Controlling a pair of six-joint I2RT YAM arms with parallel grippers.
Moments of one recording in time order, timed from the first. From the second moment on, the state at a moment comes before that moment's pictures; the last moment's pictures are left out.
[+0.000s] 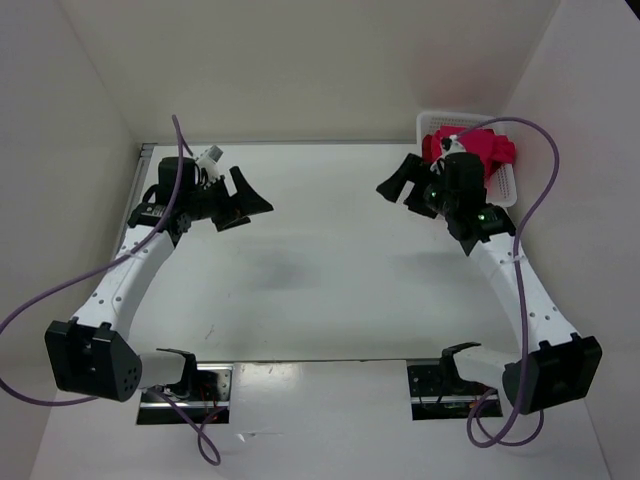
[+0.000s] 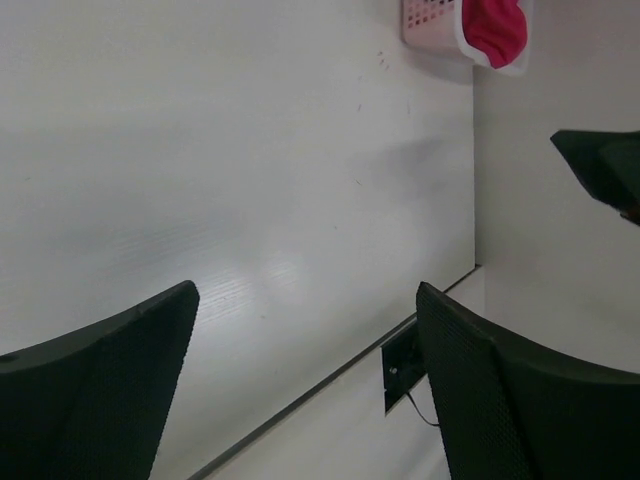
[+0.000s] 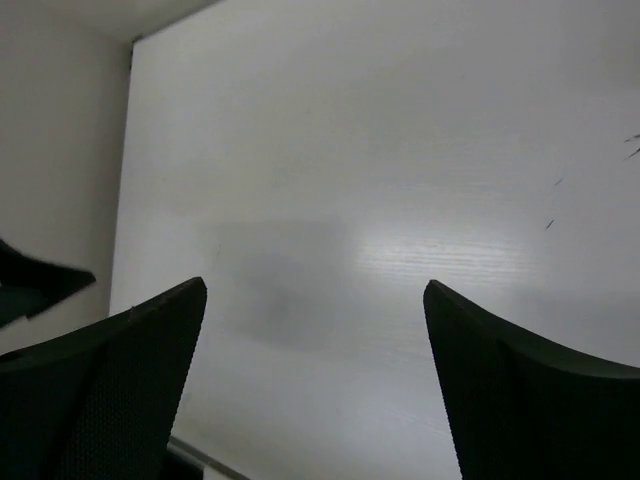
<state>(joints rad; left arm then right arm) -0.13 1.28 1.16 -0.52 0.56 -0.62 0.22 1.16 1.12 -0.42 -0.23 0.61</state>
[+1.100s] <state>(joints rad) -0.18 1.19 1.05 -0.46 0.61 -0.53 -0.17 1.82 1.57 -0.55 0.21 0.47</state>
